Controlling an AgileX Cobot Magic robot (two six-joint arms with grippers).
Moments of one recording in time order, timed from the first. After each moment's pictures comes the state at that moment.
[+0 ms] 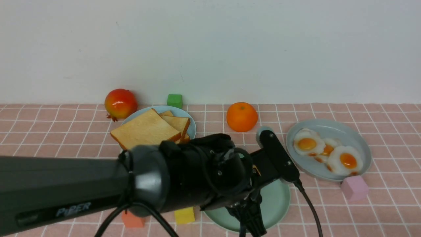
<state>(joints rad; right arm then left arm) 0.06 -0.01 0.02 0.01 0.39 0.00 -0.93 1.84 -1.23 0.46 0.47 -0.18</state>
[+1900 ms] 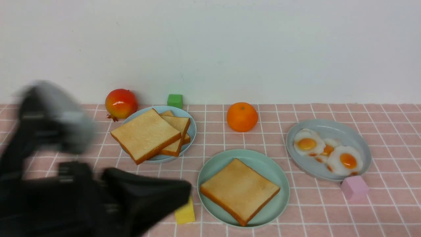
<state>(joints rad) 0.06 -0.01 0.02 0.01 0.39 0.00 -0.94 0.74 -0.68 -0.13 0.20 -0.19</state>
